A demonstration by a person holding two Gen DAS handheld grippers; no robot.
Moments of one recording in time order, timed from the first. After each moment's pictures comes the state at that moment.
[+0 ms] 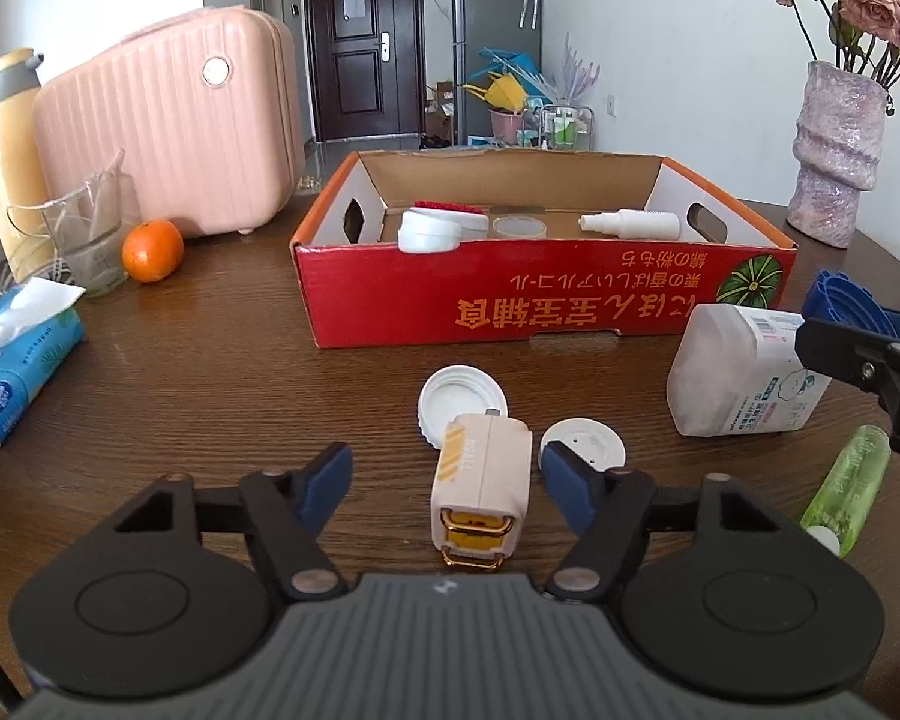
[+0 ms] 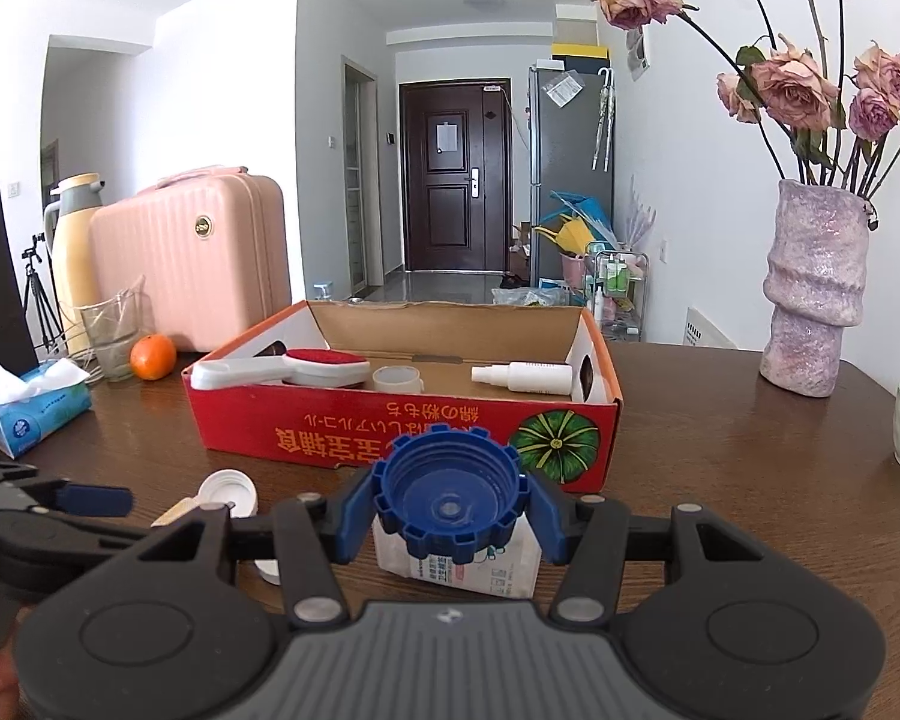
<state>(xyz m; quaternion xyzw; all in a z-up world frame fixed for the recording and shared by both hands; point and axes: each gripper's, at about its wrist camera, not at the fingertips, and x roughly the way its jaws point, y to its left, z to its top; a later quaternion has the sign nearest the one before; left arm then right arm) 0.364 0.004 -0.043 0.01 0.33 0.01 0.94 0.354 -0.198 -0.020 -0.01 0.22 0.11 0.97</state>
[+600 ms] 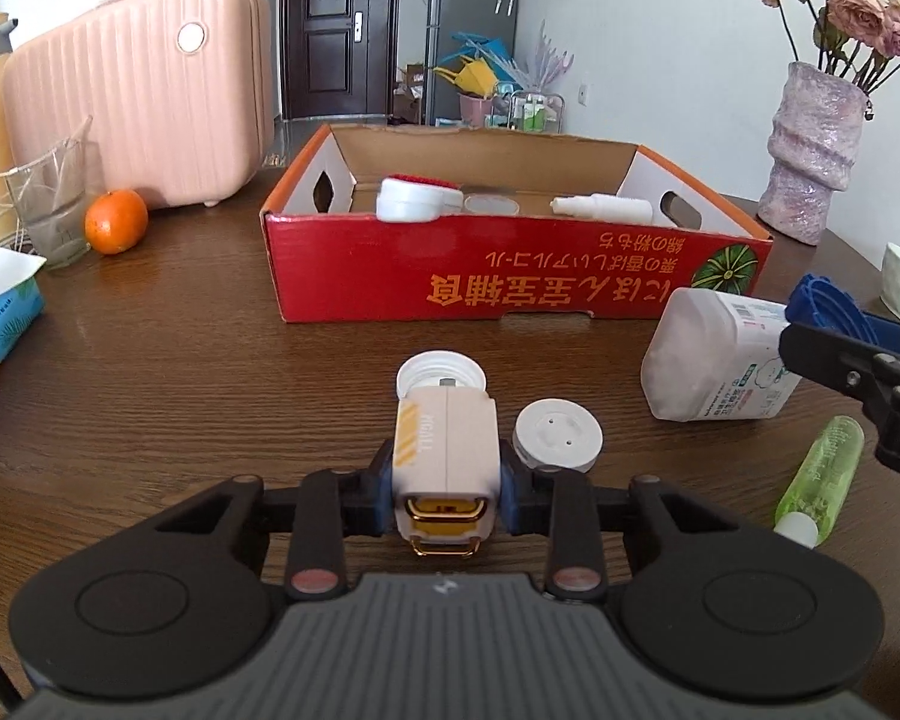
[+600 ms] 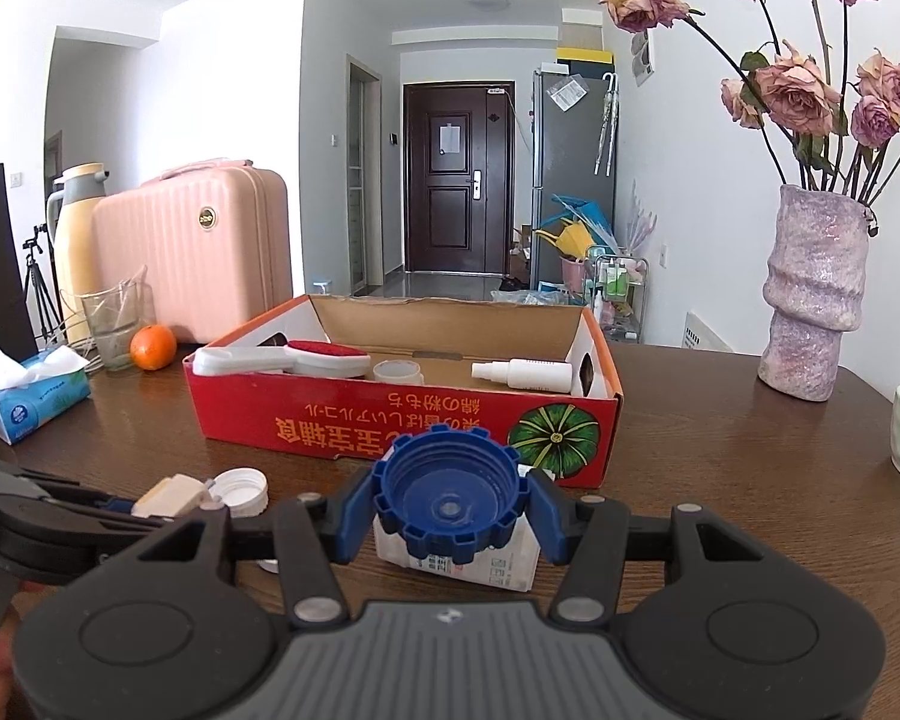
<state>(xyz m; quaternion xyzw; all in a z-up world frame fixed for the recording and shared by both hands) 0.363 0.009 -0.047 -0.01 0.34 -0.03 0.94 0.348 -0.196 -0.024 -0.02 0.22 0.11 0.97</state>
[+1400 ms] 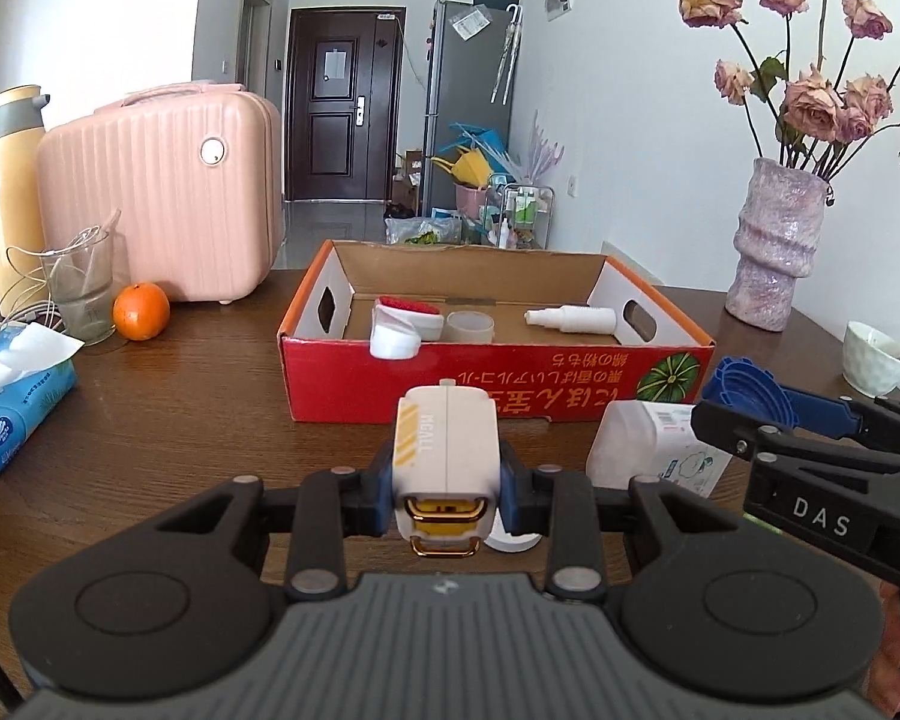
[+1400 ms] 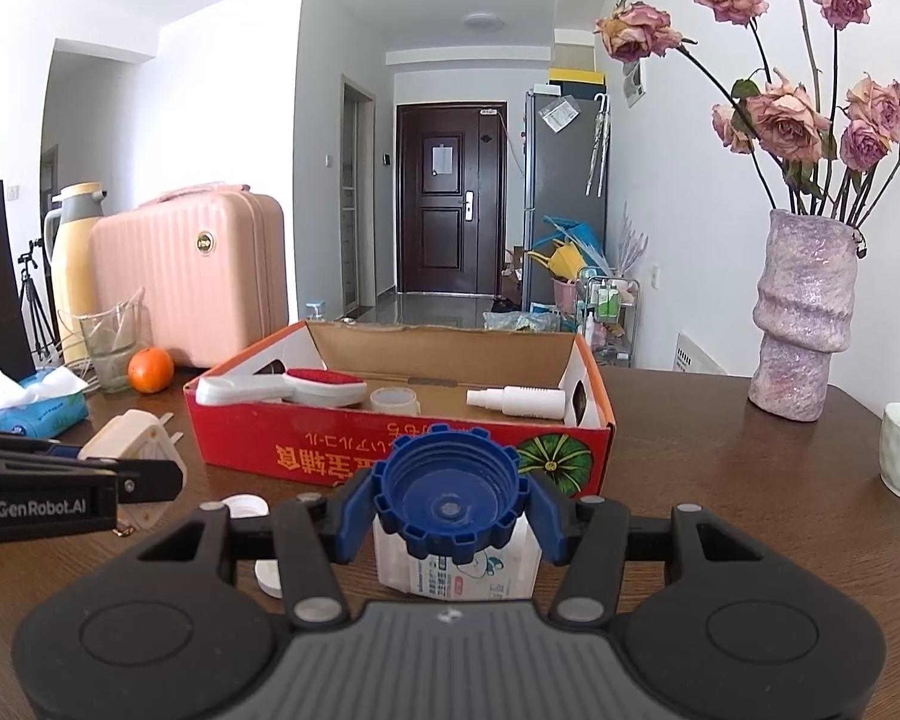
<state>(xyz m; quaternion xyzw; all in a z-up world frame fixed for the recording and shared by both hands) 0.328 0.003 0.001 -0.03 0.26 -0.03 0.97 0.342 -0.194 -0.013 -0.02 0.19 0.10 0.98</state>
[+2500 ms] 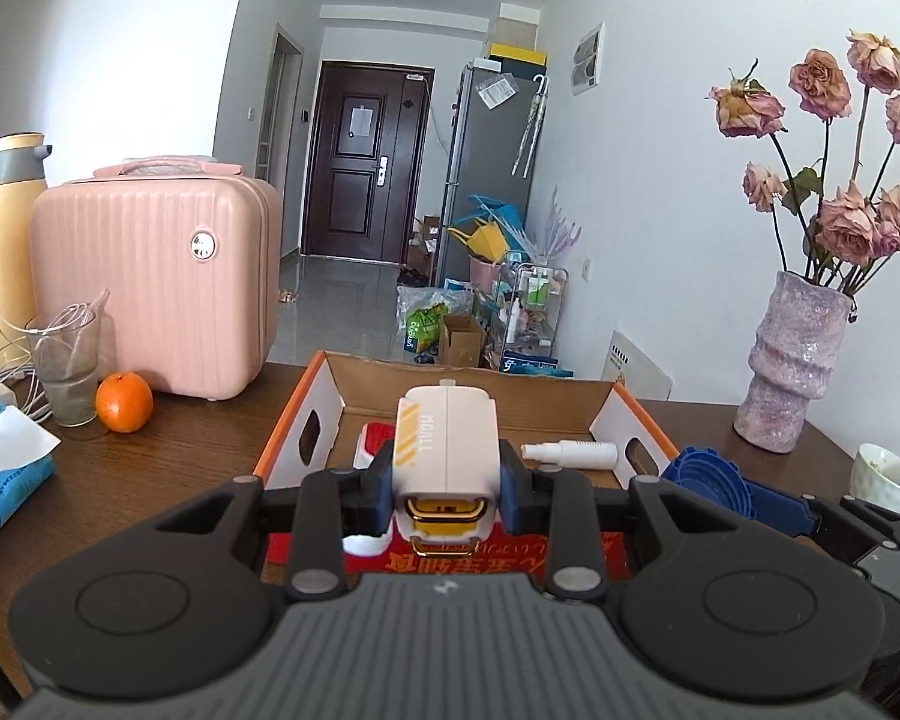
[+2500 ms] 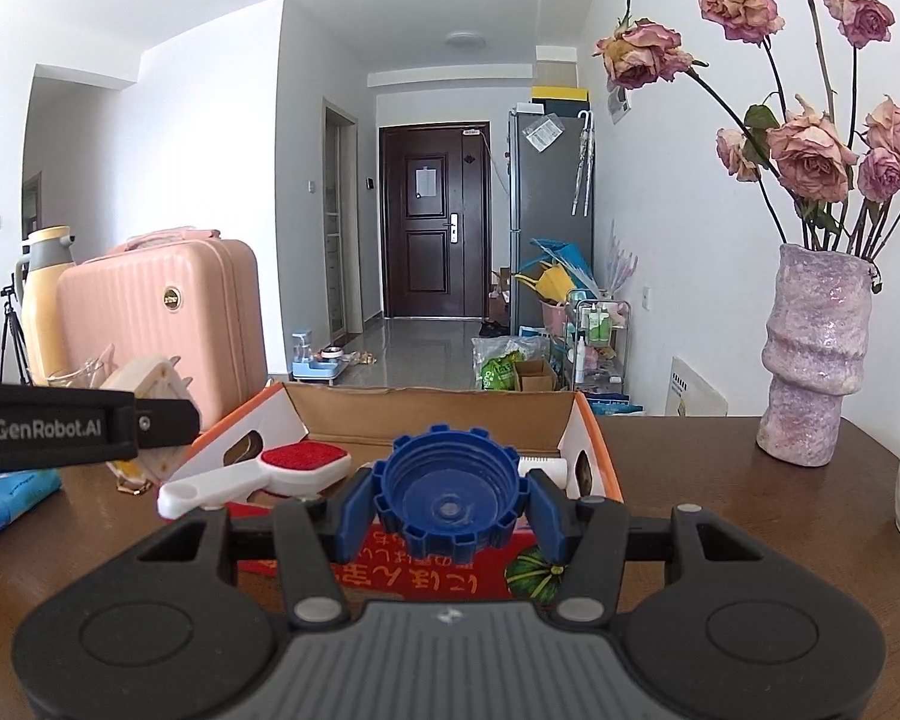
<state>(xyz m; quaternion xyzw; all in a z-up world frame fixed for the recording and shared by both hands) 0.382 -0.008 0.048 -0.07 0.19 -0.01 0.98 0.398 -0.186 0.013 0.00 0.17 0.09 0.98</state>
